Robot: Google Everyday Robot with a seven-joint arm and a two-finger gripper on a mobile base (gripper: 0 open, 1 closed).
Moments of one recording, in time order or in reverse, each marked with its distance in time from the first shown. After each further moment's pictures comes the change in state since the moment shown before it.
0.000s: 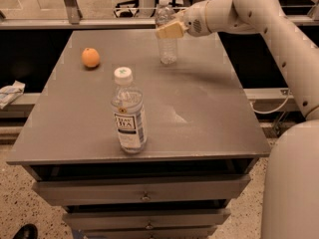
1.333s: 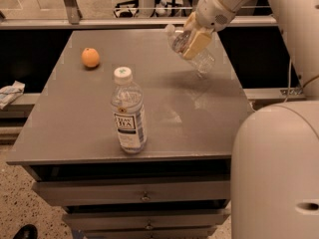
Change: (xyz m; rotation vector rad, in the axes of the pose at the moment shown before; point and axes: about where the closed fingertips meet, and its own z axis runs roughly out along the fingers) arm 0.039 0.055 -0.077 -0.337 0.523 -0.491
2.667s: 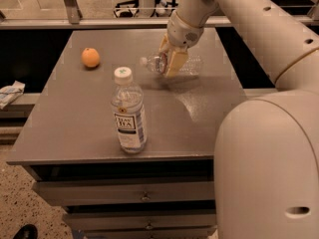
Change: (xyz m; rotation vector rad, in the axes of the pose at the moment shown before) arm -0.020 0.025 0.073 -0.157 0.143 -0.144
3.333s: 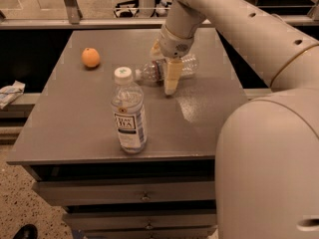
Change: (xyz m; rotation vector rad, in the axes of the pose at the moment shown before) arm -0.005 0.007 0.031 -0.020 0.067 -0.022
